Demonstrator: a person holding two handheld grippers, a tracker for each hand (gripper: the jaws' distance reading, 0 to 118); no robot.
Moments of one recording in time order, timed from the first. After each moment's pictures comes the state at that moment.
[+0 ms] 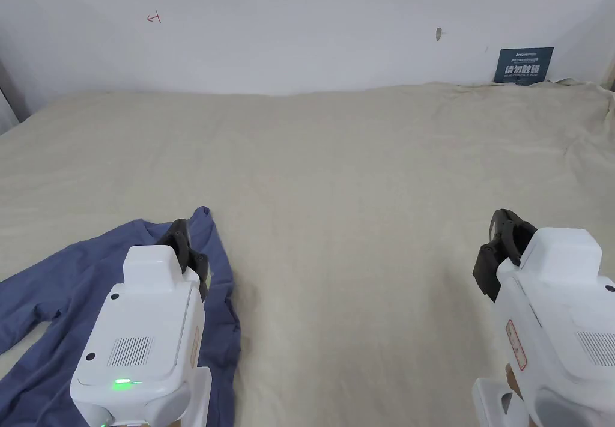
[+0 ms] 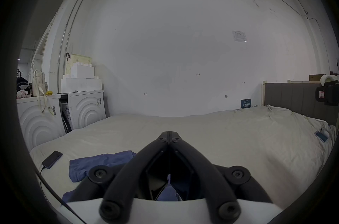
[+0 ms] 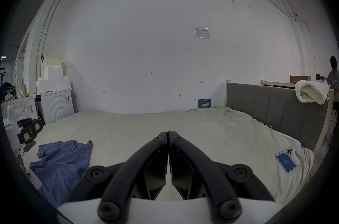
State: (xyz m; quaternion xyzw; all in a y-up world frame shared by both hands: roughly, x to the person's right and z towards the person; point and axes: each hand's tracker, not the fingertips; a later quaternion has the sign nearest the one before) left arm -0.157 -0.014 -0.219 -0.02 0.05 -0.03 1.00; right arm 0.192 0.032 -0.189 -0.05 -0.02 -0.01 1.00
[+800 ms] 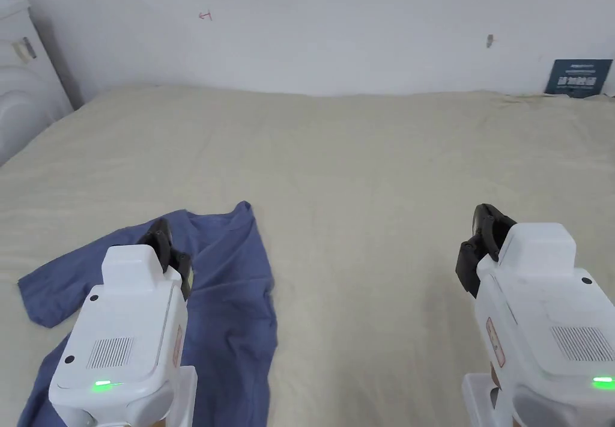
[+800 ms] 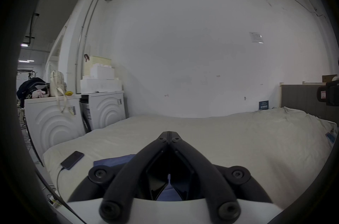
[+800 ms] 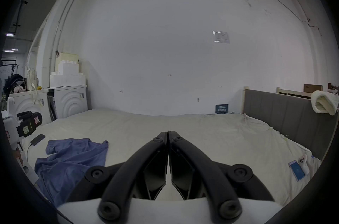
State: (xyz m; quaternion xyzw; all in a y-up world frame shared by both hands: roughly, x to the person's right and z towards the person) left arm -0.221 -0.006 -0.192 -0.01 0.12 -0.03 0.99; right arm 0.131 0.036 -0.212 -0.03 0.05 0.01 1.00
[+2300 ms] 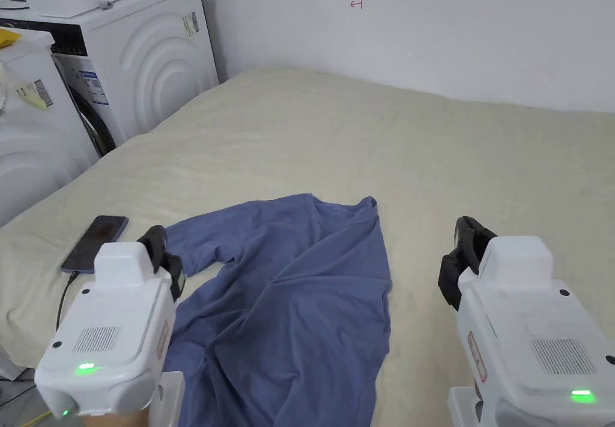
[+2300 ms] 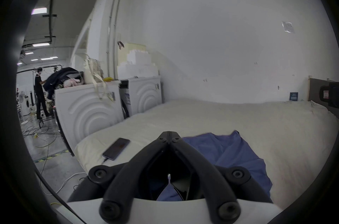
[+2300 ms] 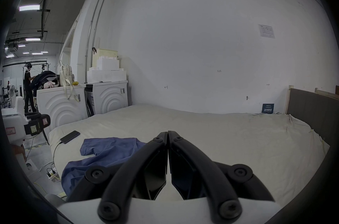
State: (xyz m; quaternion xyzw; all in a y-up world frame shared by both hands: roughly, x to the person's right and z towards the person) left arm -0.353 -0.008 -0.137 -0.07 0.24 -0.02 0.97; right arm -0.009 0.022 -0.234 -0.05 0.21 0.01 0.98
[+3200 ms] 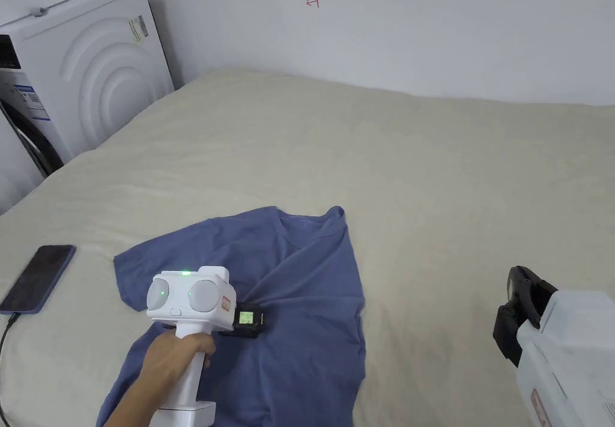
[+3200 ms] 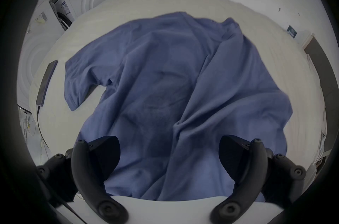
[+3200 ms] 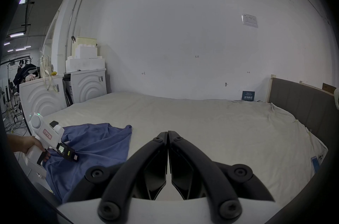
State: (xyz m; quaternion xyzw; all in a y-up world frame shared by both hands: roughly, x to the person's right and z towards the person) left arm -0.364 -0.123 -0.338 -0.53 0.11 0.07 0.84; right arm 0.054 -0.010 -0.261 -0.10 0.13 0.03 0.99
